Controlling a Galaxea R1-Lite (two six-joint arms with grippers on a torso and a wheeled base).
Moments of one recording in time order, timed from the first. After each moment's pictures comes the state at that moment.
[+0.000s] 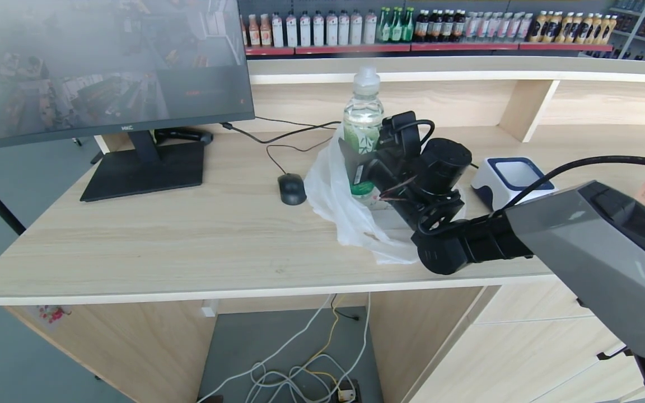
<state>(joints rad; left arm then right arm) 0.00 0.00 0.00 0.00 0.00 0.00 0.51 2.33 -1.57 -1.15 0.00 -0.14</state>
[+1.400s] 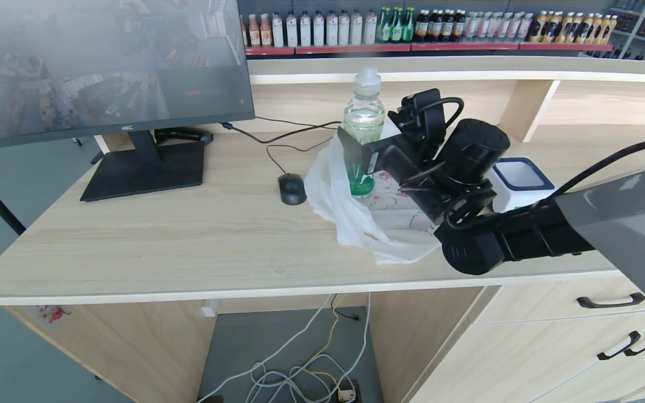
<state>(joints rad) 0.00 0.00 0.00 0.00 0.00 0.00 0.52 2.17 -1.41 -1.18 -0.01 -0.17</state>
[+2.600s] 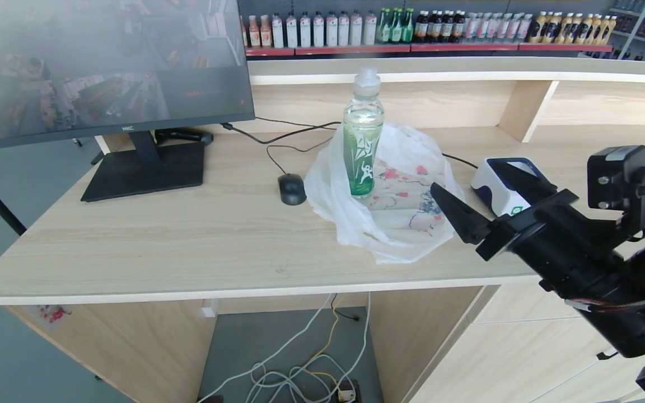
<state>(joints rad) 0.00 0.00 0.00 0.00 0.00 0.00 0.52 1.63 -0.43 -1.57 -0.01 -0.11</state>
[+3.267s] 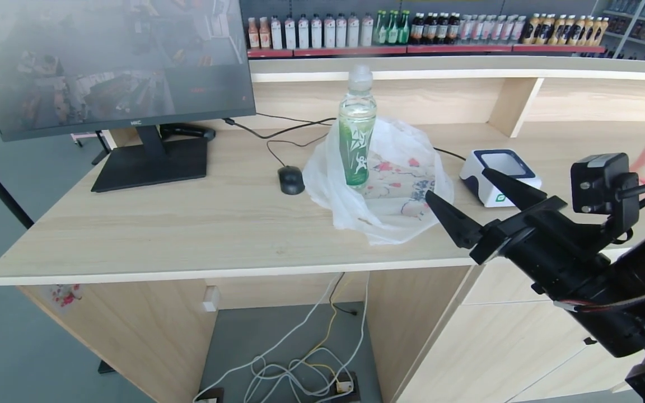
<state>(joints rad) 0.00 0.00 0.00 0.00 0.00 0.00 0.51 1.67 -0.42 -1.57 -0.01 -0.09</state>
